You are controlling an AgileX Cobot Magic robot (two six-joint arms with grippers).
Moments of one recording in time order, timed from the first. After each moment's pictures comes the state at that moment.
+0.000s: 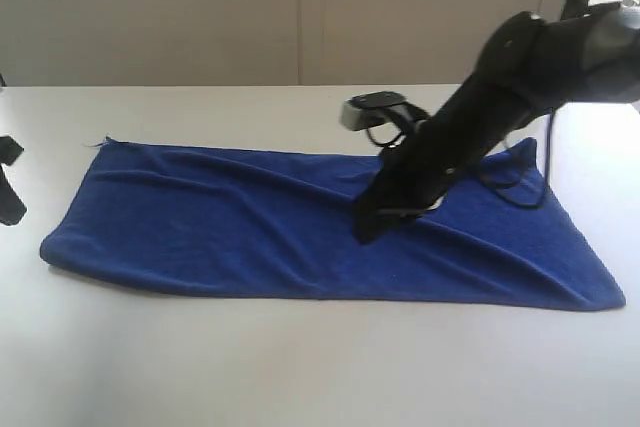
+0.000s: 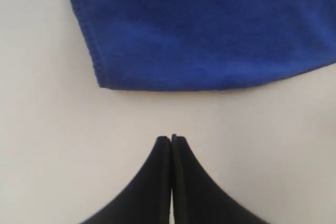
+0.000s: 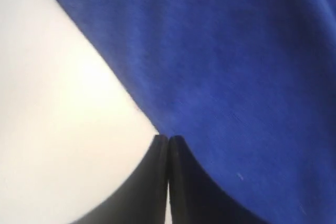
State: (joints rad) left arm 0.18 1.78 -1.30 -0.47 1.18 0.60; right arm 0.17 1.94 -1.34 0.64 0.95 -0.83
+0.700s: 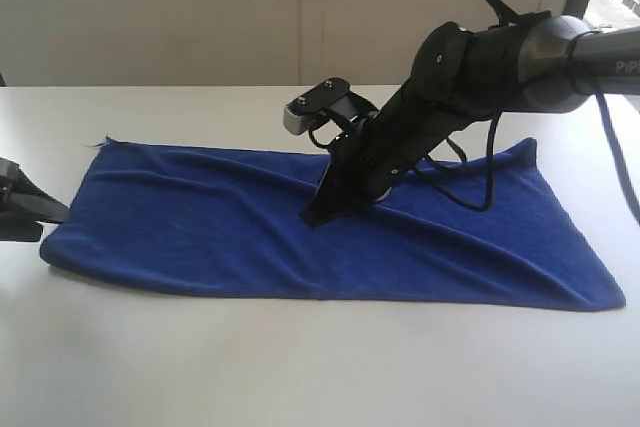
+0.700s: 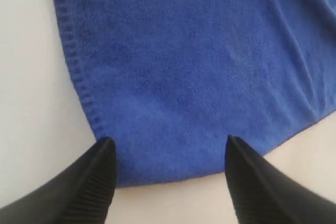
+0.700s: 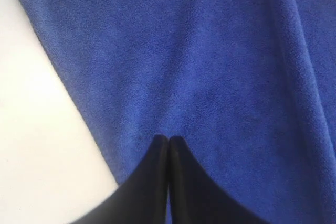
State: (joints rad) left arm 0.34 2.00 -1.20 -0.98 1.09 1.03; right arm 0.32 1.96 -1.38 0.56 0.72 -0.83
